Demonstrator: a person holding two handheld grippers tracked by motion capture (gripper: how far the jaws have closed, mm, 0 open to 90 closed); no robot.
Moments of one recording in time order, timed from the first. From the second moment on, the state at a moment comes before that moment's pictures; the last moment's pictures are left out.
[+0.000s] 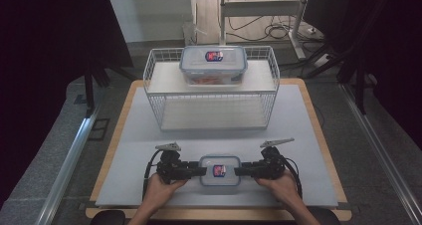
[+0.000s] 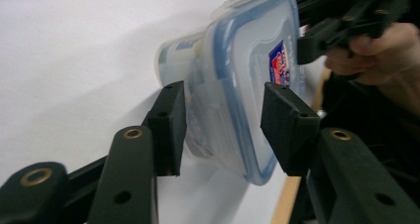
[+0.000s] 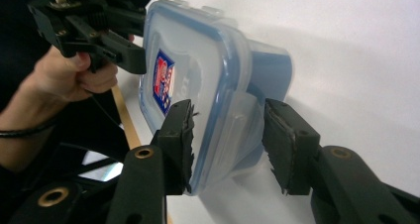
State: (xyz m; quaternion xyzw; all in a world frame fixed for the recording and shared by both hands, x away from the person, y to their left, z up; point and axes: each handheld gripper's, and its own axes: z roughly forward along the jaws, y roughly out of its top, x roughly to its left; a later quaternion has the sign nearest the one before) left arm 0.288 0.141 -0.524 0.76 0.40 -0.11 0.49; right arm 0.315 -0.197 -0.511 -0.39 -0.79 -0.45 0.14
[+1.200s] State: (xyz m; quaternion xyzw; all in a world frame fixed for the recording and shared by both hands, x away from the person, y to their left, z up) left arm 0.298 0.147 -0.499 0.74 0.39 -0.12 0.54; right arm 0.322 -0.207 -0.487 -0.39 -0.76 -0.51 0.14
